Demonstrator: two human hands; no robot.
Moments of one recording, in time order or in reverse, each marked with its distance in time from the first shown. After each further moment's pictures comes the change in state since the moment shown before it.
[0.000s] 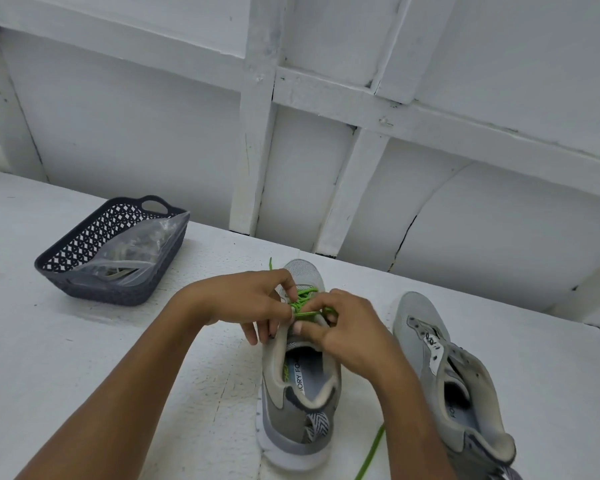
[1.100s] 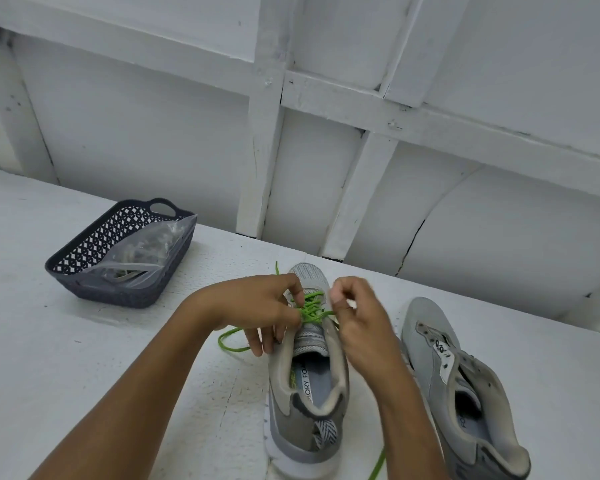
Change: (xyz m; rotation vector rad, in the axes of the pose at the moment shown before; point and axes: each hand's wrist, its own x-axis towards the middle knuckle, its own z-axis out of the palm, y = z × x) left_hand 0.000 0.001 0.002 -0.035 -0.004 -0.009; right_hand 0.001 0.003 0.010 0.307 0.243 -0.057
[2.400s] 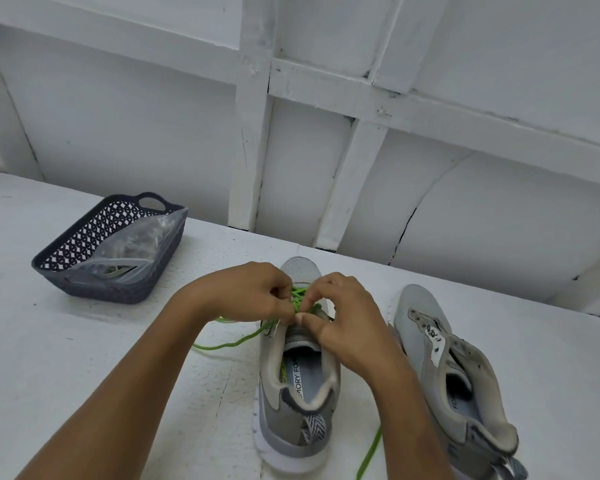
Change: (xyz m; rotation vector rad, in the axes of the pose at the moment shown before) left_hand -0.004 0.009 0.002 0.427 0.163 0.087; right_hand -0.002 0.000 -0.003 -0.393 -0.175 -0.098
